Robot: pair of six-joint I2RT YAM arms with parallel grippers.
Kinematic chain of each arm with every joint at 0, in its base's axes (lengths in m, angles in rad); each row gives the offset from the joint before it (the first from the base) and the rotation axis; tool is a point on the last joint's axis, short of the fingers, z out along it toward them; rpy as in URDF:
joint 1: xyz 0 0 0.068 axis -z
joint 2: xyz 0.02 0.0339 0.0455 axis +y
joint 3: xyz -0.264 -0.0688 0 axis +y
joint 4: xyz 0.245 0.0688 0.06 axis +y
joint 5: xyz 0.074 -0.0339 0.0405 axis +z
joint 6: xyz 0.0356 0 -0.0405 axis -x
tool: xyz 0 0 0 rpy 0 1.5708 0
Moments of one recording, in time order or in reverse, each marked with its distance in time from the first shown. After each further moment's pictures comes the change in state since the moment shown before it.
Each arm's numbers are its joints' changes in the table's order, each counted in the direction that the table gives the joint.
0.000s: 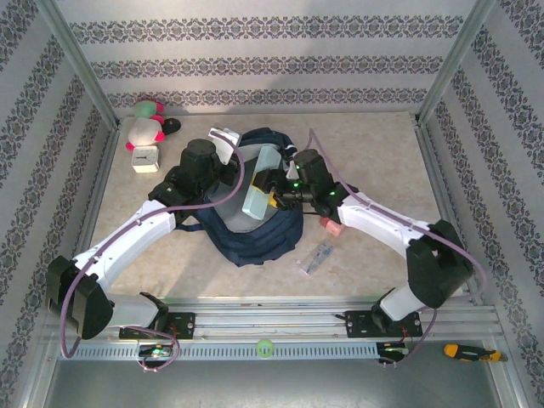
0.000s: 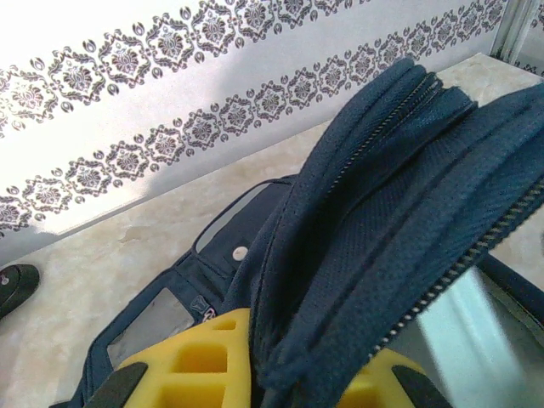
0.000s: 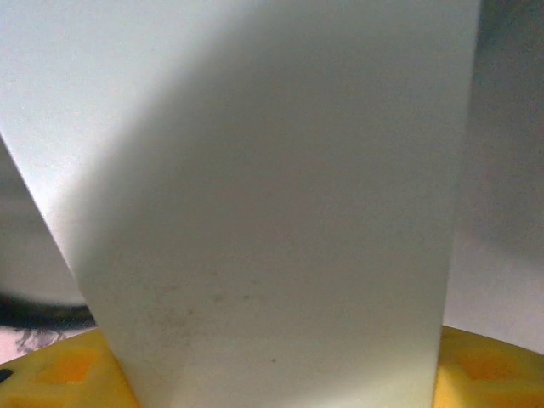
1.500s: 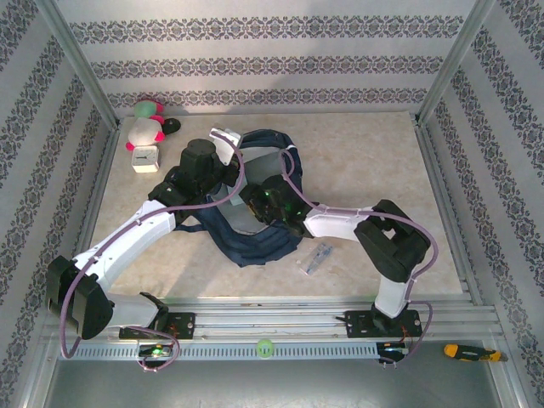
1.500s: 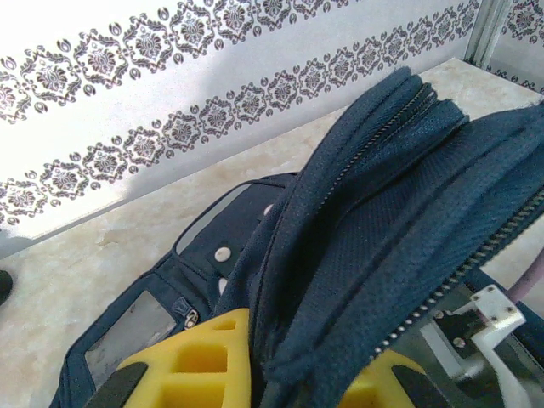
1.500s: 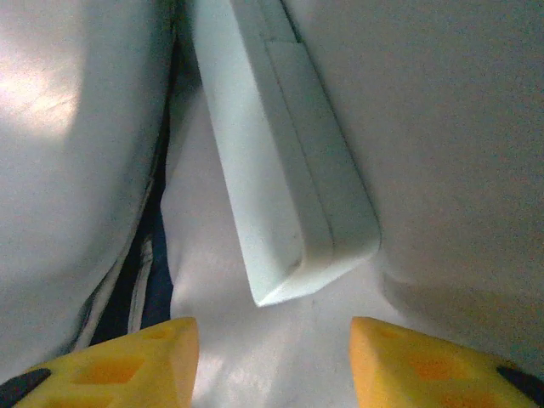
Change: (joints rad) left arm 0.000 0.000 0.000 -0.001 -0.050 0.012; right arm -0.156 0.270 0.040 -0.312 -0.387 -0.247
